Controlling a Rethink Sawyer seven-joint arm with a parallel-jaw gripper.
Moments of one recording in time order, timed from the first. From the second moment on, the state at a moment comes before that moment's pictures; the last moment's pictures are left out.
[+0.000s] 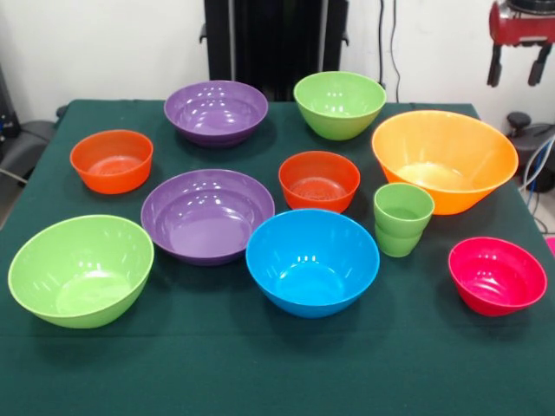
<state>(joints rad) 0.22 -0.77 0.06 1.95 0.19 0.44 1.95</state>
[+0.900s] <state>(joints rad) 0.13 -0.70 0.07 1.93 0.17 0.42 1.95</state>
